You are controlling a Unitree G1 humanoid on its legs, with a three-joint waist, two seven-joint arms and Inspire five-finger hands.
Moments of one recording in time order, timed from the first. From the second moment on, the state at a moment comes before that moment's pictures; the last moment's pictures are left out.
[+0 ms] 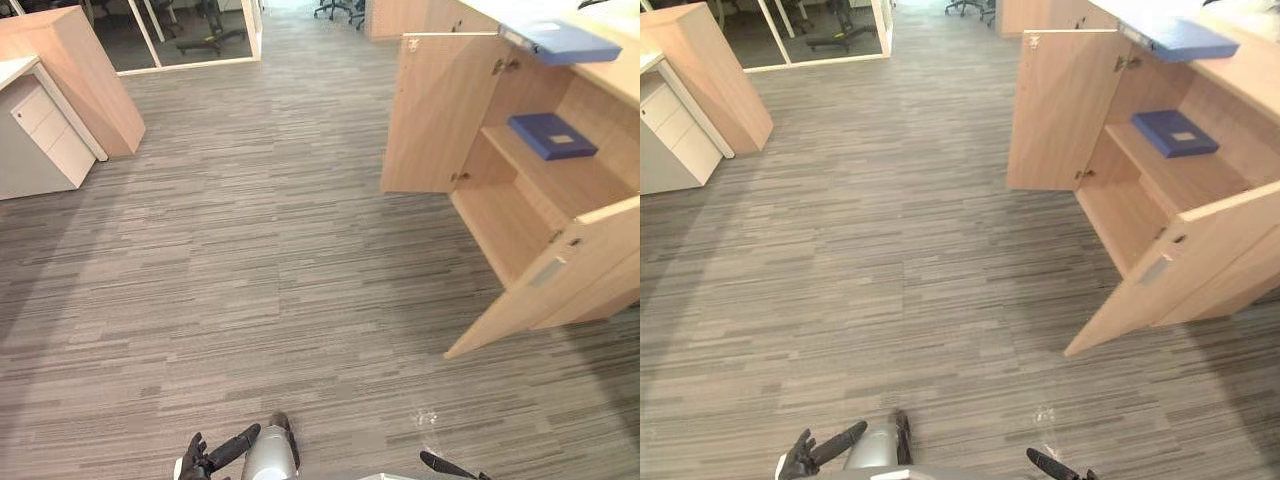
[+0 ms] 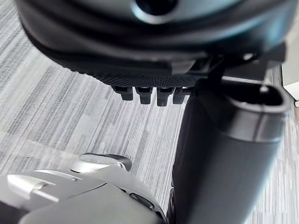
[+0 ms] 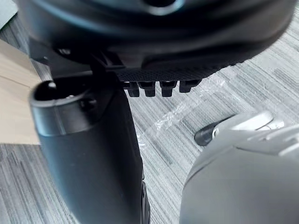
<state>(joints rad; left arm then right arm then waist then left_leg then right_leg) 0.22 0.03 0.29 0.90 -0.20 -0.13 0.15 0.10 -0.03 -0.46 1.11 0.09 0.03 -0.20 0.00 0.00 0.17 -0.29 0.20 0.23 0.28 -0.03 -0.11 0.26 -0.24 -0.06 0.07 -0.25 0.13</state>
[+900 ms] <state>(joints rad) 0.13 -0.03 0.27 0.95 -0.17 -0.12 0.17 0.08 0.00 -0.46 1.02 0.20 0.01 -0.20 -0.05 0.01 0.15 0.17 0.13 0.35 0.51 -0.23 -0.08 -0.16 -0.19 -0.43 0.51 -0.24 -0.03</state>
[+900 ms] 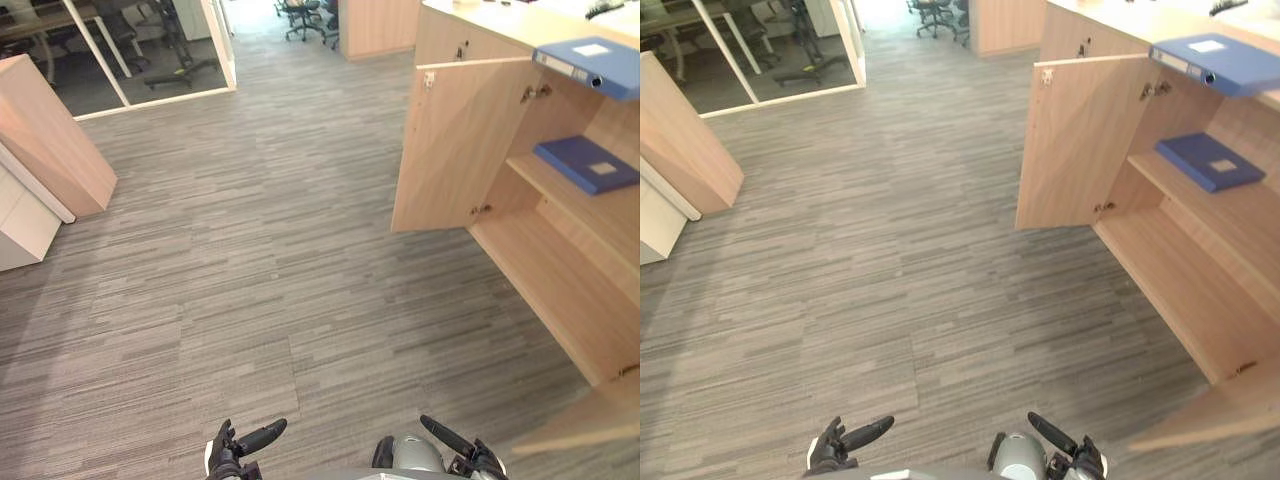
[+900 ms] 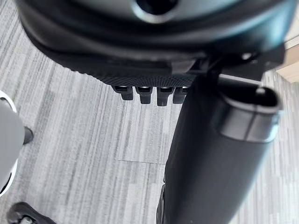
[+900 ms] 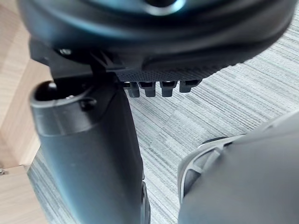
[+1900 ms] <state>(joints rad) 0.17 -0.02 0.34 0.97 -0.22 -0.12 0.19 0.09 0.04 -0.45 0.98 0.20 0.00 -0.18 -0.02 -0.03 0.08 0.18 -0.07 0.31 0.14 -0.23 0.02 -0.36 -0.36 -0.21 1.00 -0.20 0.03</state>
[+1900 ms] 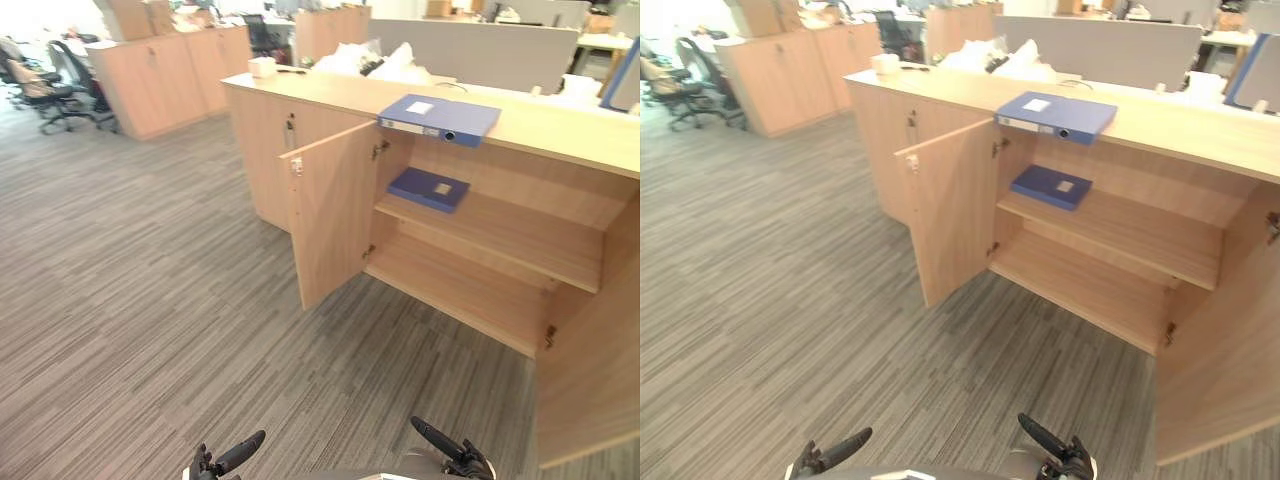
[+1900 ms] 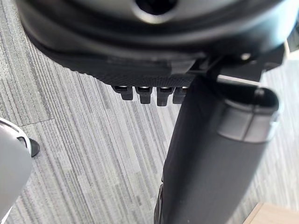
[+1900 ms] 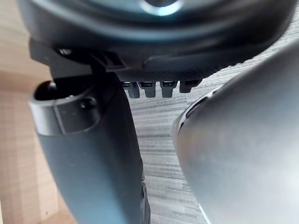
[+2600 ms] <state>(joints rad) 0.07 -0.07 0.41 0.90 -0.26 -0.12 0.14 0.12 -0.03 -0.35 1.03 0.20 0.02 -0.17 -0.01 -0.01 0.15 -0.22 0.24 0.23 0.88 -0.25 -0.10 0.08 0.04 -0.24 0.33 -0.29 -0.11</state>
